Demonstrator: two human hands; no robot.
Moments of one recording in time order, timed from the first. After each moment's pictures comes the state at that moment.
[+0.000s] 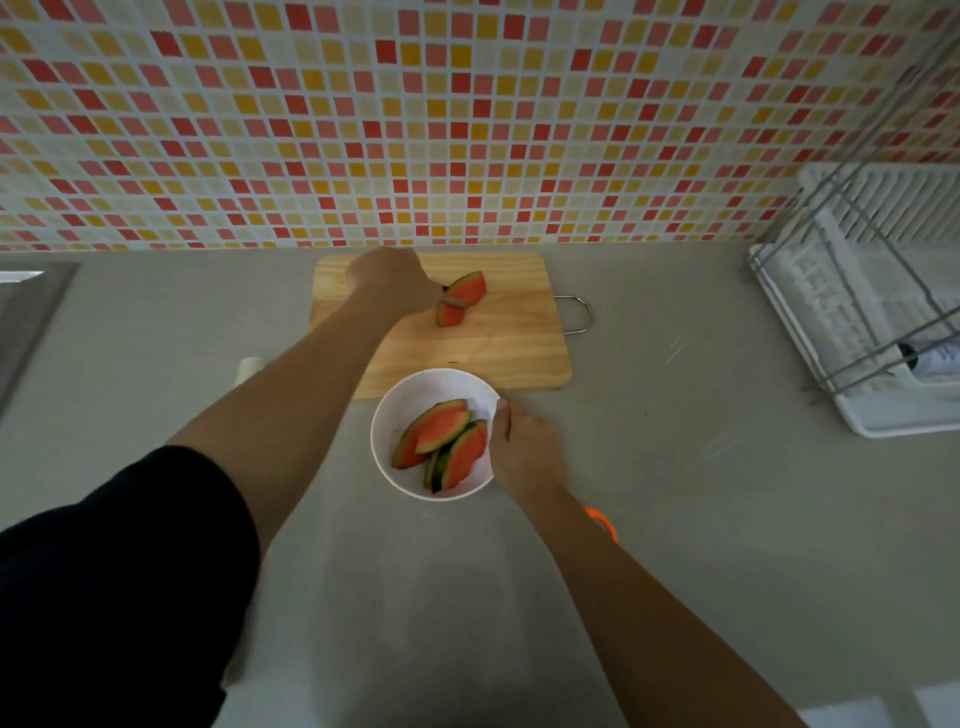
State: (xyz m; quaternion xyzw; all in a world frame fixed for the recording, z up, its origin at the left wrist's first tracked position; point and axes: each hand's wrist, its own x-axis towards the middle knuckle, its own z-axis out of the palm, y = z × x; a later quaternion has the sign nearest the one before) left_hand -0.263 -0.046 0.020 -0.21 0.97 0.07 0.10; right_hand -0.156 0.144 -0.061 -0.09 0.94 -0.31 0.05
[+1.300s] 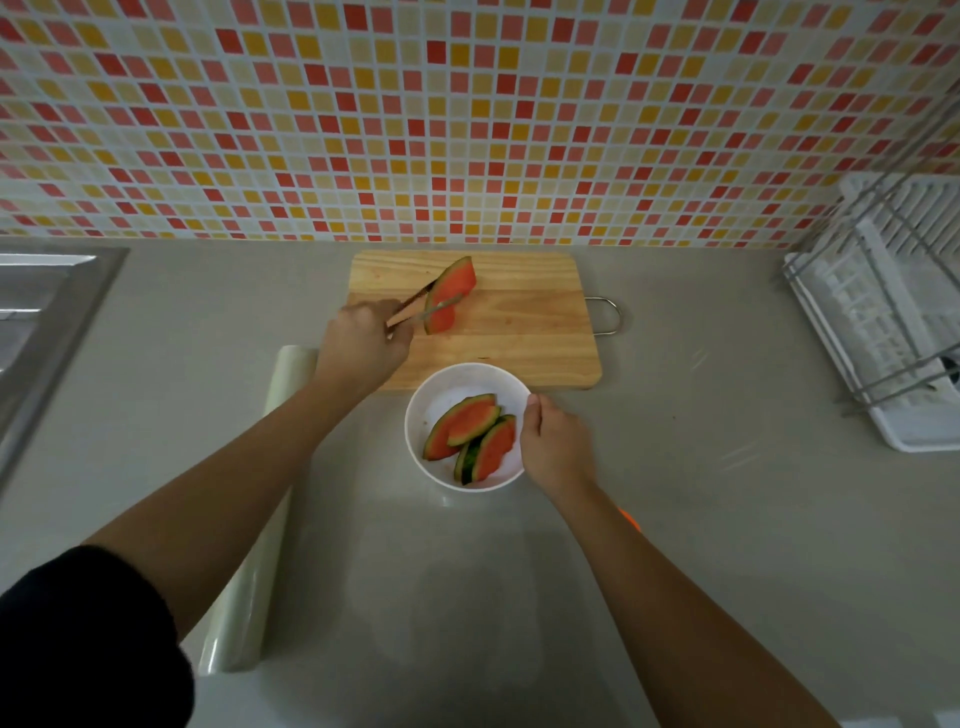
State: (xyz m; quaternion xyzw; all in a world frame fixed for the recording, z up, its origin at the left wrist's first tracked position) left_hand -0.156 -0.086 -0.014 -0.13 0.96 0.22 -0.15; right_hand -0.156 0.143 -0.058 -0.07 0.94 -0.32 0.05
